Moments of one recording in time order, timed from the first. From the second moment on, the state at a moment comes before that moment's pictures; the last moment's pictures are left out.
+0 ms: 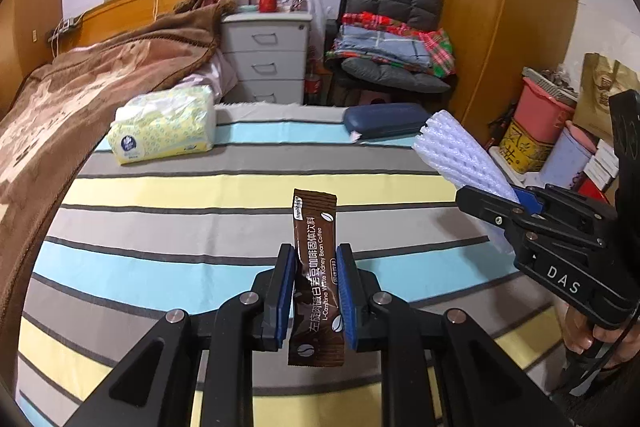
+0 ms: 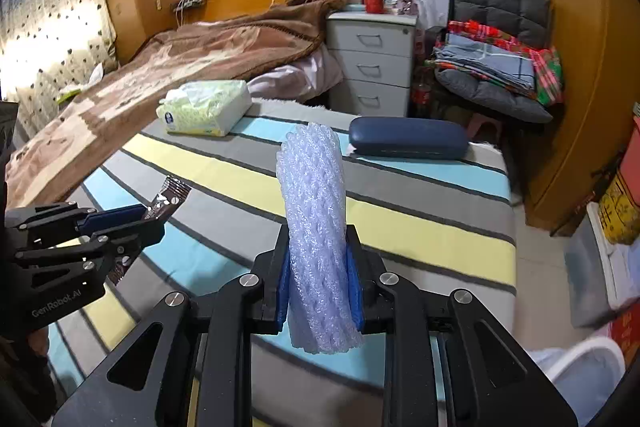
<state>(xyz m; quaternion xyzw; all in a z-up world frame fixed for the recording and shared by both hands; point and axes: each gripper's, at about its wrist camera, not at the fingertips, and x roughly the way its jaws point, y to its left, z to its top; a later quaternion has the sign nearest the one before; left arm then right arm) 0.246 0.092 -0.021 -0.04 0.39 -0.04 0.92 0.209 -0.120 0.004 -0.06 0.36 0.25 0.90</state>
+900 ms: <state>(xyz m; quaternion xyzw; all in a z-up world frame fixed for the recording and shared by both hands) 0.168 -0.082 0.025 0.01 0.34 -0.20 0.92 0.125 -0.242 0.036 0.00 0.31 0.10 0.95</state>
